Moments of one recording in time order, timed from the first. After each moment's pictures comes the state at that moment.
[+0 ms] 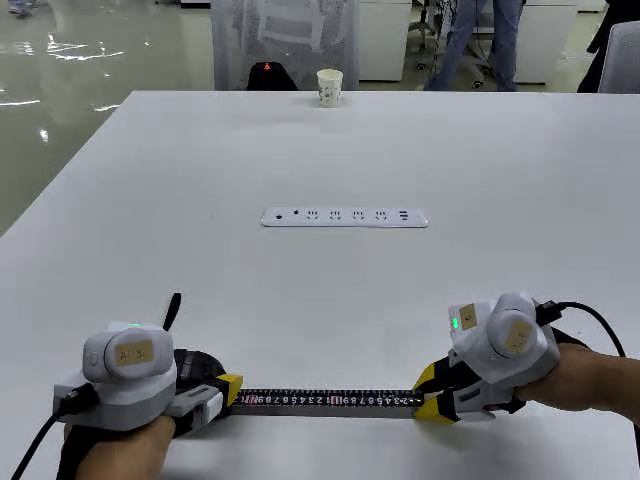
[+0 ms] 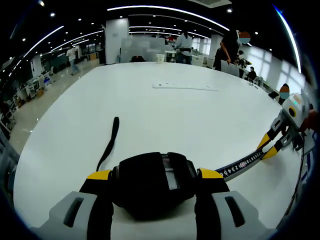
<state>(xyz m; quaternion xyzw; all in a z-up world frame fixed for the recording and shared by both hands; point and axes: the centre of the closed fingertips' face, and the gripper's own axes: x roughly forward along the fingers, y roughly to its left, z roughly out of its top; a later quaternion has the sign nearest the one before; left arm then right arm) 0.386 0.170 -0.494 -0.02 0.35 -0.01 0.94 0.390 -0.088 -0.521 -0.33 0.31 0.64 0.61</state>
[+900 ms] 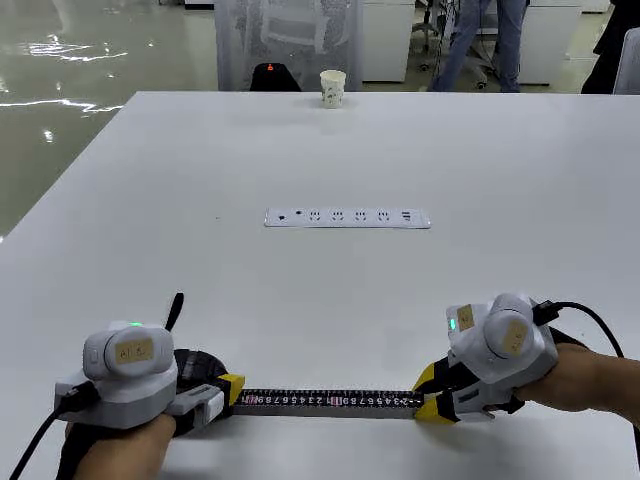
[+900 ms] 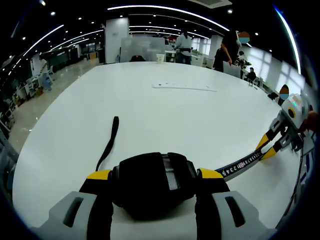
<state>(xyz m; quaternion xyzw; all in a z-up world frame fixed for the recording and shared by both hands) 0.384 0.170 -0.494 -0.03 0.35 -0.01 0.94 0.388 -0.086 -0.520 -0.34 0.31 0.64 0.61</state>
